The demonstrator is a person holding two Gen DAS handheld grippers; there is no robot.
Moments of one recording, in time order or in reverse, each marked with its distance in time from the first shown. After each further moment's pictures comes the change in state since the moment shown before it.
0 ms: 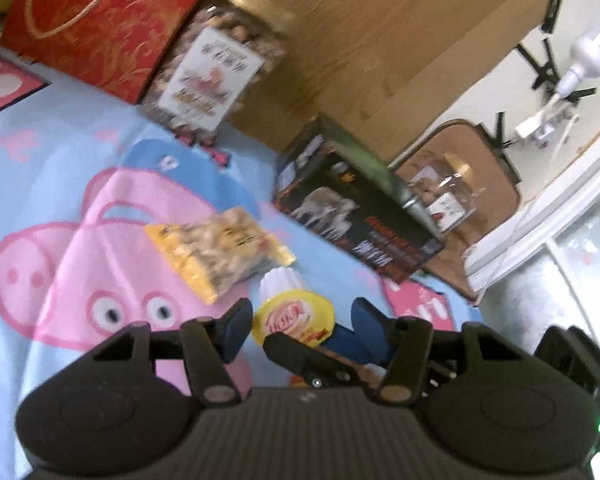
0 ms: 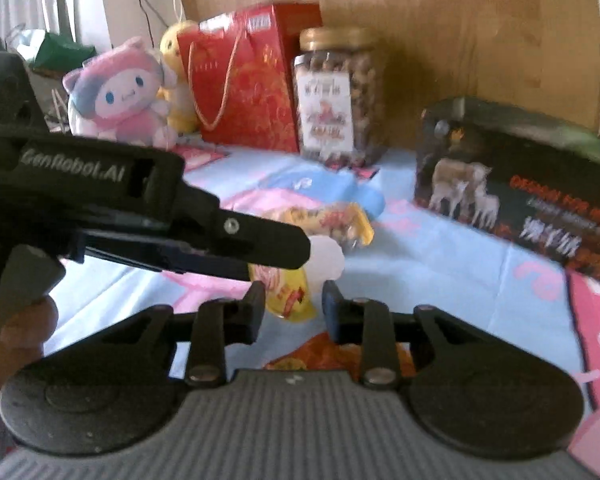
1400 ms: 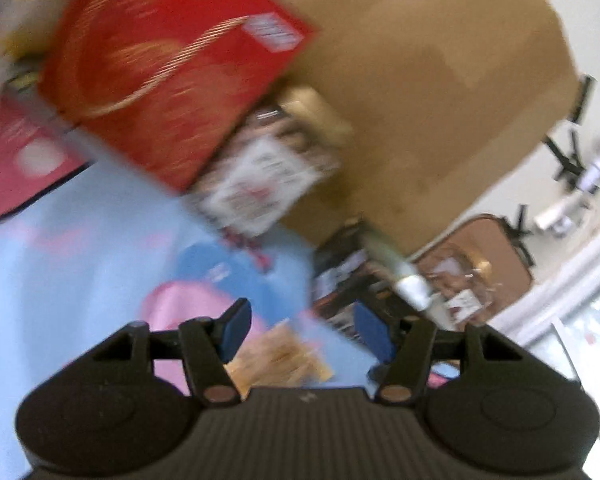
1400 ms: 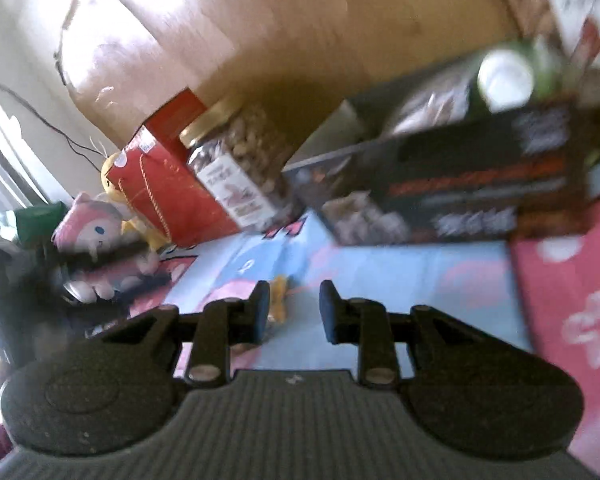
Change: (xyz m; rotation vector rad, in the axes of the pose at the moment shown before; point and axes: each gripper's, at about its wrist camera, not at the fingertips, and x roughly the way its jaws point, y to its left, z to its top) left arm -0.026 0.046 0.049 -0.126 -0.151 0.054; right arm 0.008 -0.106 0.026 0.531 -0.050 0.136
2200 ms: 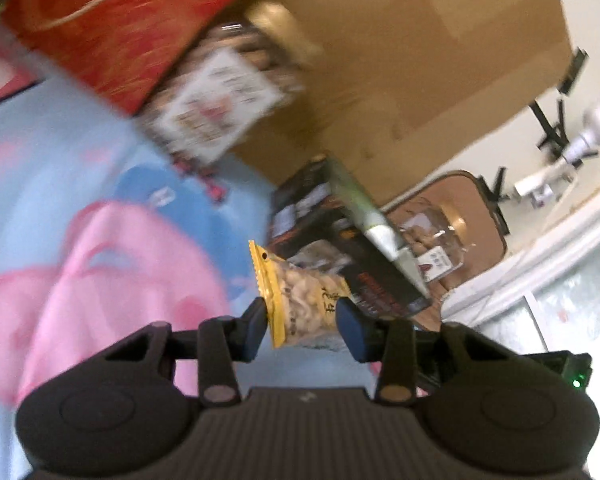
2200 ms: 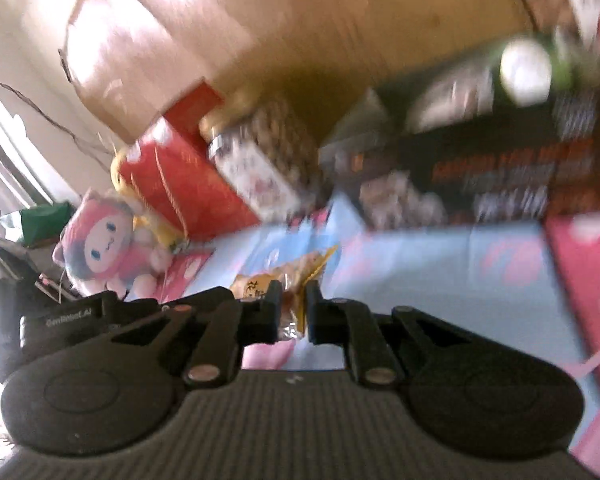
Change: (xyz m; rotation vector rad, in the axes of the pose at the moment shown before) left arm 0.042 -0.032 -0.018 0.007 0.124 -0.120; right arm -0.017 0.023 -0.007 -0.025 -0.050 -0.010
